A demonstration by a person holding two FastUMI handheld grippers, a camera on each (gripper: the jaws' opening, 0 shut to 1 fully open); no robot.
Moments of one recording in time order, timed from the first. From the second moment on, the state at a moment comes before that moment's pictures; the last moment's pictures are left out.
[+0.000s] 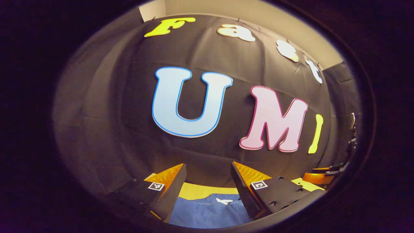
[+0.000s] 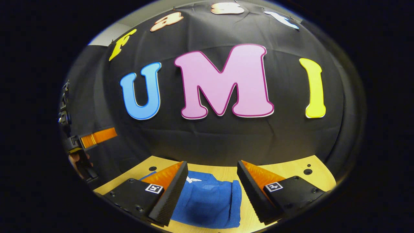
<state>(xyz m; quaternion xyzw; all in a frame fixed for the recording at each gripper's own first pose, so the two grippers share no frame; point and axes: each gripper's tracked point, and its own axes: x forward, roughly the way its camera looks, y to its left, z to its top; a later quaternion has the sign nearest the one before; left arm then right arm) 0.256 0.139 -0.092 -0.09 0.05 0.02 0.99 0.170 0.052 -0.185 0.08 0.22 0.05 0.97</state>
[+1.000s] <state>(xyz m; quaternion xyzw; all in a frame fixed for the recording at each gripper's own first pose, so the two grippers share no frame) 0.065 0.127 -0.066 -0.04 0.05 0.06 1.00 0.010 0.054 -0.083 0.07 0.13 0.03 0.99</state>
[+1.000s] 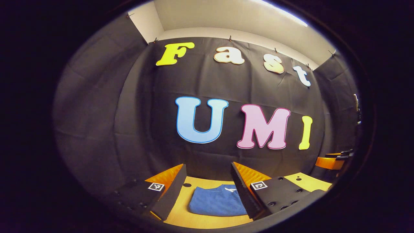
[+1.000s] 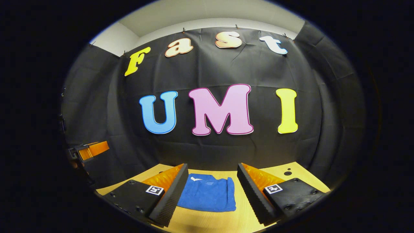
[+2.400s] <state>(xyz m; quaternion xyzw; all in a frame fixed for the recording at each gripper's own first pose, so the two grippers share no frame) 0.052 0.111 -0.068 -0.03 0.05 0.03 1.00 0.000 0.077 -0.075 0.06 0.13 0.04 0.99</state>
